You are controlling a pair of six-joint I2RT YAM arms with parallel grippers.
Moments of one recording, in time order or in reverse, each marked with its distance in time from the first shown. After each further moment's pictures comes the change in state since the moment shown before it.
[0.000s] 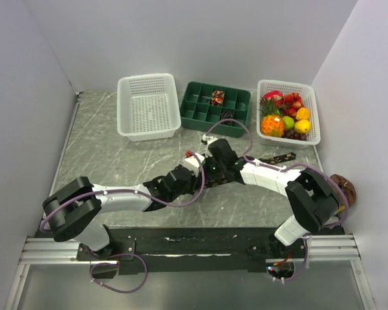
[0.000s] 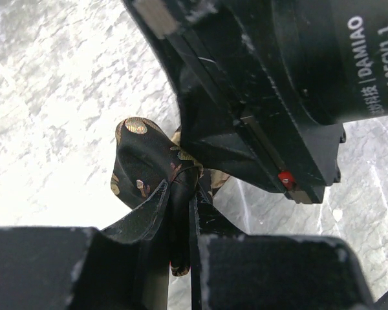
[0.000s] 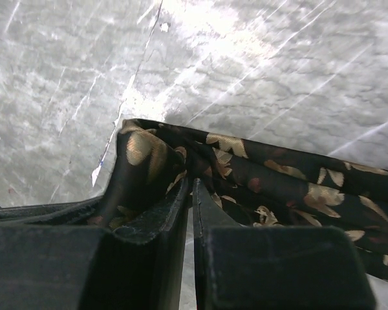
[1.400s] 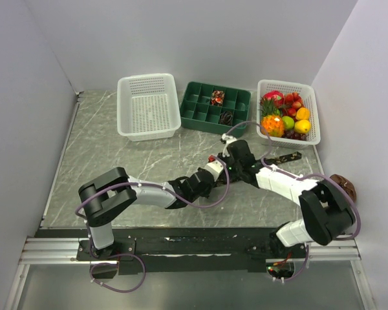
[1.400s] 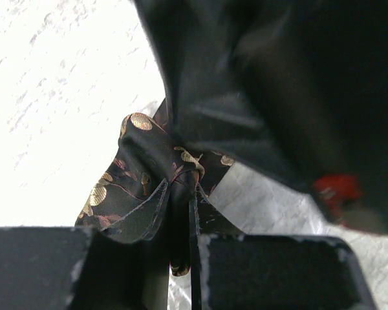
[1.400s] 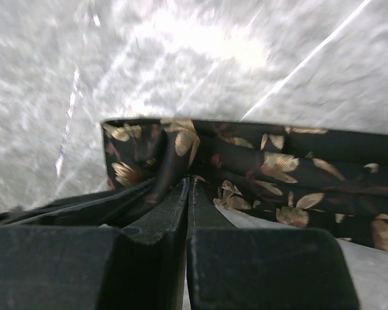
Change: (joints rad) left arm -0.084 0.297 0.211 -0.016 -0.051 0.051; right arm -0.147 -0.139 -0.142 0.016 -0.037 -0.005
